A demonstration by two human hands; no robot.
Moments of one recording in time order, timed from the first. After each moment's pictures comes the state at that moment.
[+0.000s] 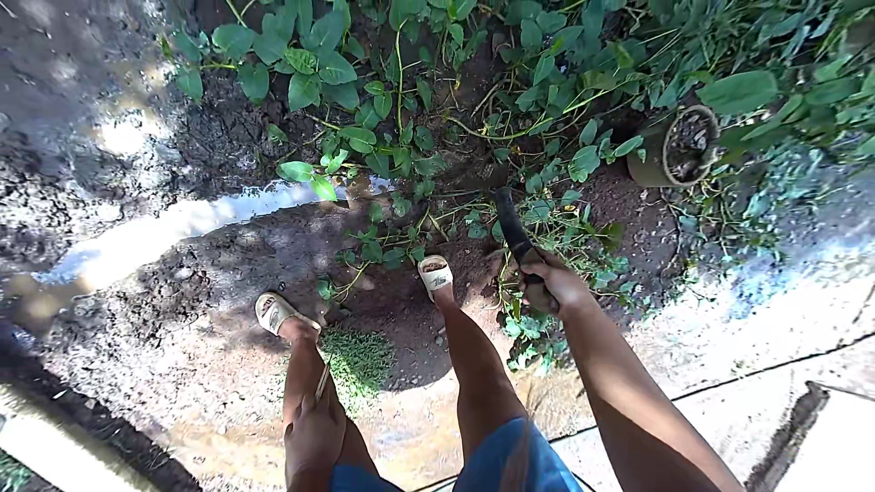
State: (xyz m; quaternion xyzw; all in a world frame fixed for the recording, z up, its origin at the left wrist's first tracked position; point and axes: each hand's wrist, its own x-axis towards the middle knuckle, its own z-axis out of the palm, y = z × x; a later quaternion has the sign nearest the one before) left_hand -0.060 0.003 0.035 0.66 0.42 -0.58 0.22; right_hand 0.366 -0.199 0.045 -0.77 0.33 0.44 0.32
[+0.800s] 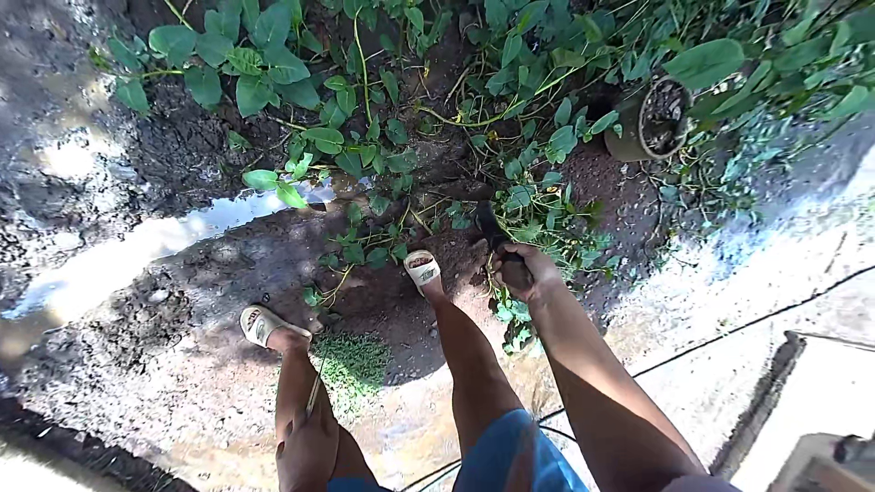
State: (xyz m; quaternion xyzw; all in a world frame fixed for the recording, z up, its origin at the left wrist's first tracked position) left_hand -0.048 0.000 0.038 0.65 0.41 -0.59 0.22; right_hand 0.372 -0.190 0.023 -0.61 0.54 0.33 0.48
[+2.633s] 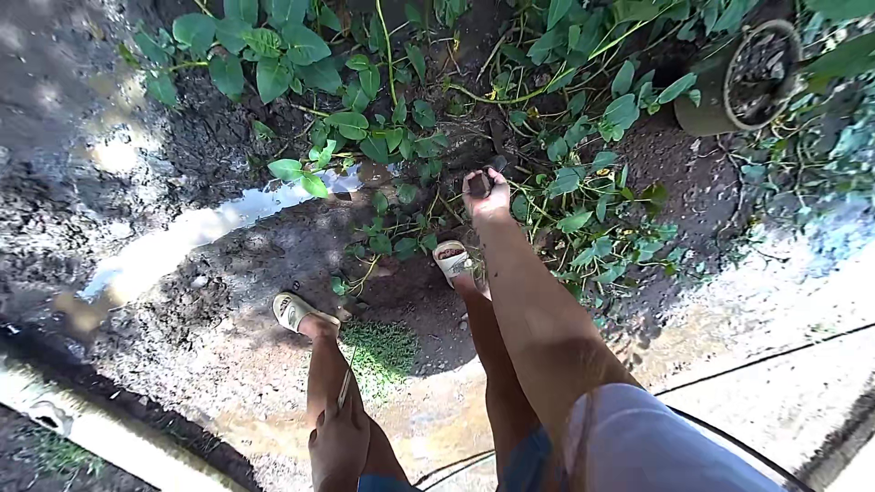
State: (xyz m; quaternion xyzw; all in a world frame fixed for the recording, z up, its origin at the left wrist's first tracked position) left_hand -0.058 -0.004 0.034 0.65 0.40 -0.61 0.19; right_hand 0.390 -0.076 -0.124 -0.33 0.53 0.11 0.77
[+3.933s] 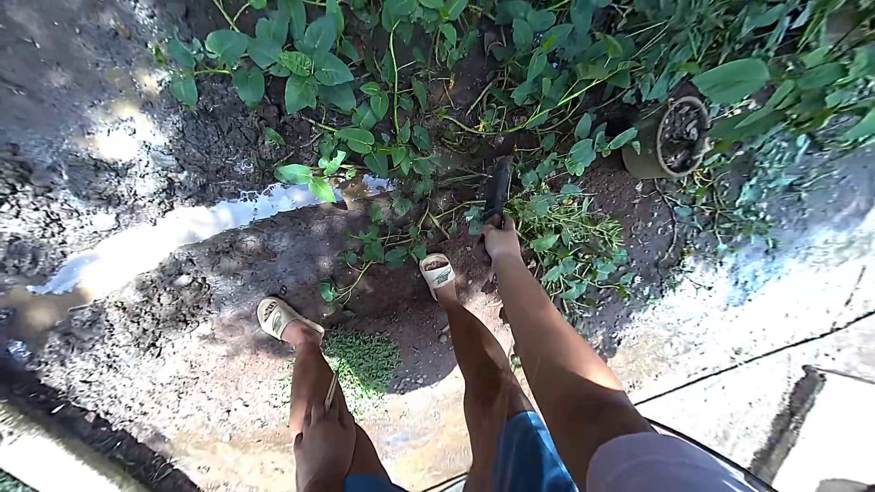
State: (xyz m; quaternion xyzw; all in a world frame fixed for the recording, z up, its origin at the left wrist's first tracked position) left_hand -0.075 -0.006 0.034 0.66 0.41 -0.59 0.22; right_hand 0.352 -0.122 -0.045 -0.86 0.30 0.34 0.25
